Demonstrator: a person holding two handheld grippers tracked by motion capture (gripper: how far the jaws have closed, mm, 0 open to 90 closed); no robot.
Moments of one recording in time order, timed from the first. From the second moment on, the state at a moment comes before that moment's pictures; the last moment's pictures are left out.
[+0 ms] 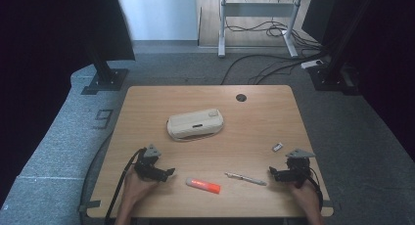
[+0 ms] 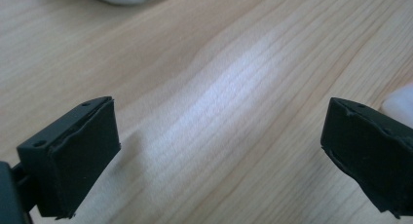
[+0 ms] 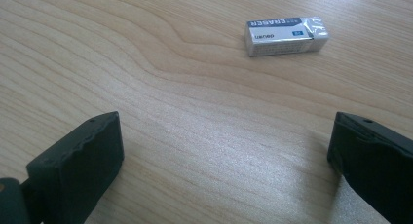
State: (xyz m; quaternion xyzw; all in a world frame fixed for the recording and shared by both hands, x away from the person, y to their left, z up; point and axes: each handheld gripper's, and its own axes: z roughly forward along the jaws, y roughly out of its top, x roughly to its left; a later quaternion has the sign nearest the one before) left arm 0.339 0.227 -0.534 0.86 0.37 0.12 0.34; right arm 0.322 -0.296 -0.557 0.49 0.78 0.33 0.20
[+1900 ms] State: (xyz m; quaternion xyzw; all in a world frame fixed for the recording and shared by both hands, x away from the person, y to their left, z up) left arm 0.470 0.181 -0.490 0.87 0.34 0.09 0.34; right arm 0.322 -0.296 -0.557 0.49 0.78 0.33 0.20
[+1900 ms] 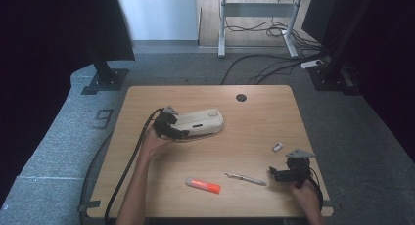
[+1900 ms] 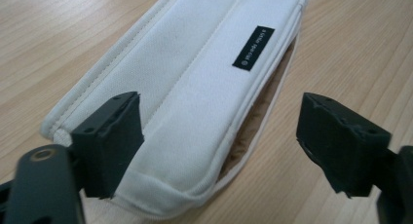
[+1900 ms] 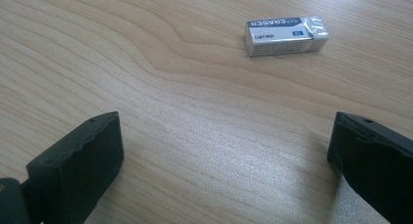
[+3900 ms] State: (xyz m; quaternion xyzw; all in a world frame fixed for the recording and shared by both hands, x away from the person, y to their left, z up) left arm 0.422 0.189 -0.479 0.85 0.37 0.08 0.36; right arm 0.322 -0.296 -0.557 0.49 0.78 0.33 0.20
